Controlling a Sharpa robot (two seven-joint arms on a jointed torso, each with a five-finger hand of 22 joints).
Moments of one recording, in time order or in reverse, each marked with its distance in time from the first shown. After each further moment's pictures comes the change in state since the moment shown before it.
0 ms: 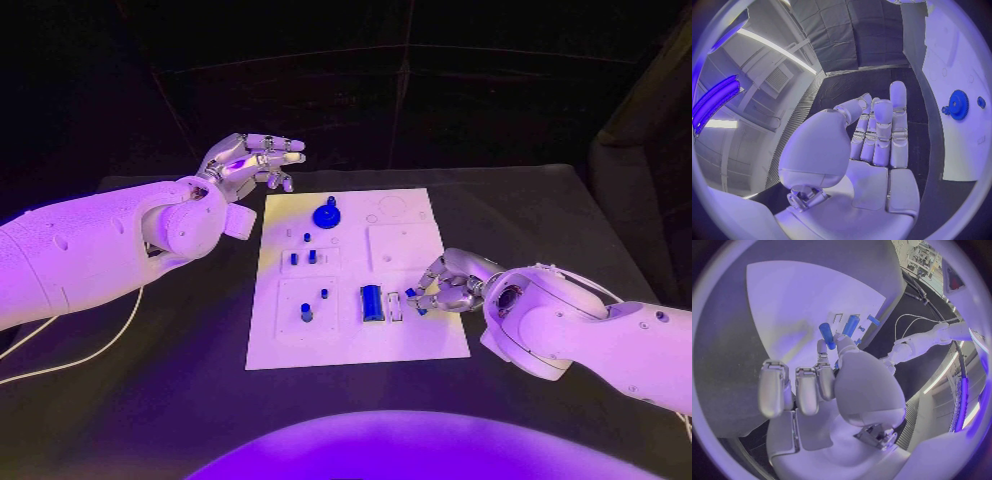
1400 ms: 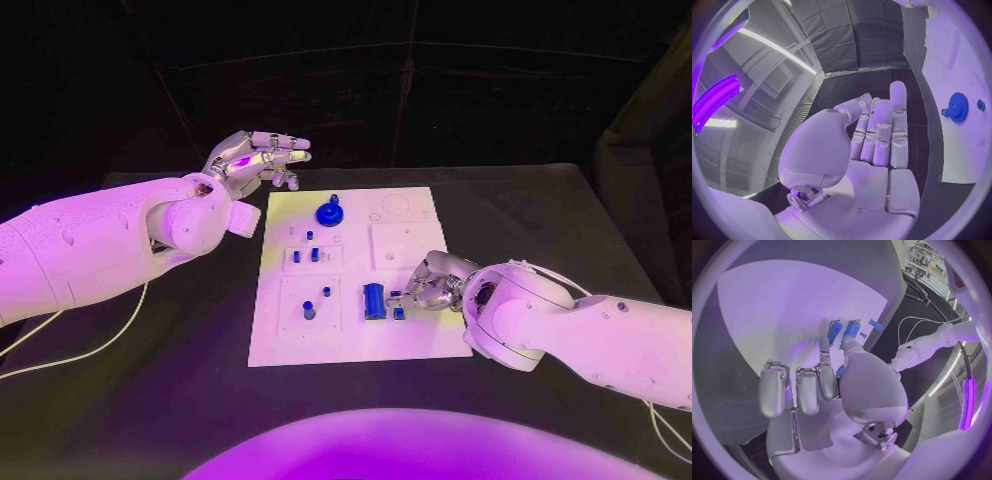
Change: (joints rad) left arm 0.000 0.000 0.000 0.002 0.000 0.009 -0.005; left_hand 0.000 0.000 0.000 0.000 0.000 0.000 0.000 0.000 0.000 0.000 0.000 0.000 -0.001 0.000 0.000 0.000 -0.003 0.000 -0.003 0.003 0.000 0.000; right arm 0.000 0.102 0.000 -0.068 0.013 0.049 -0.059; right_hand -0.136 -0.048 -0.067 0.088 -0.249 0.052 -0.020 0.017 0.044 -0.003 -0.011 0.007 0.000 0.000 -0.007 0.000 0.000 0.000 0.000 -0.014 0.004 0.000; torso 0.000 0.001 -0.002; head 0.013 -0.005
